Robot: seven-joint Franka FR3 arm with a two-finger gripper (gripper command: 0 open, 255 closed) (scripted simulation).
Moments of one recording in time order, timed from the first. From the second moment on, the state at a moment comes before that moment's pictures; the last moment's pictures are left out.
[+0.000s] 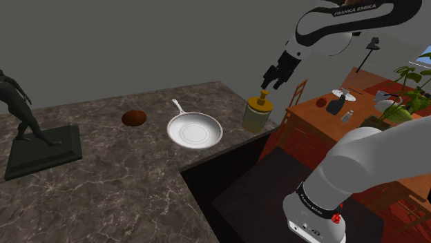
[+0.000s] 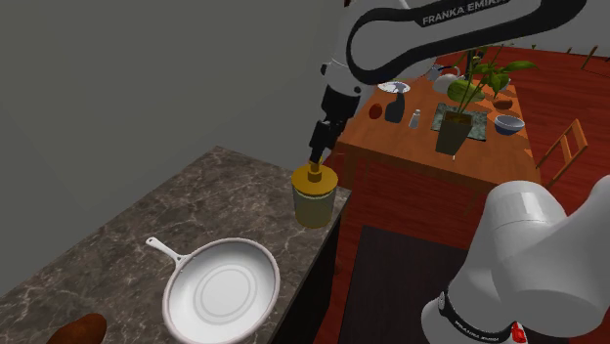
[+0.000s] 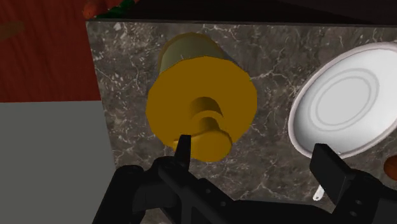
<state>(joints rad) -0.09 -0.58 -0.41 -2.54 0.02 2.14 -0.28</state>
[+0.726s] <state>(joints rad) -0.04 -0.41 -0.50 -2.58 0.08 2.34 -0.39</state>
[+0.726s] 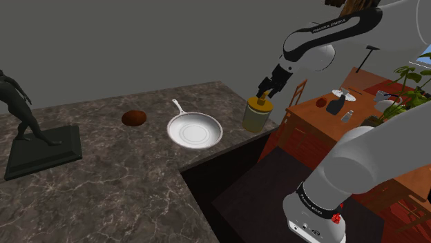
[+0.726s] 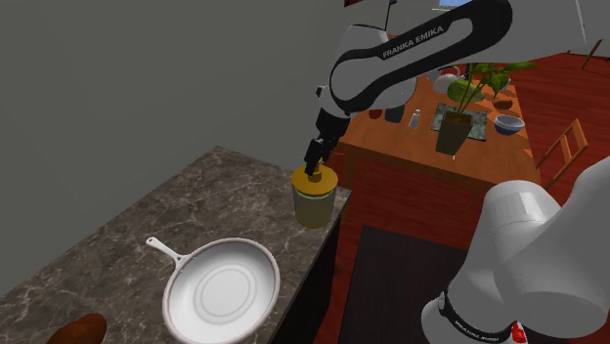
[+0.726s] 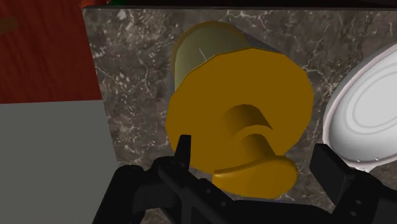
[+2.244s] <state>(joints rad) -0.05 -0.45 -0.48 -2.54 0.07 2.28 -0.36</state>
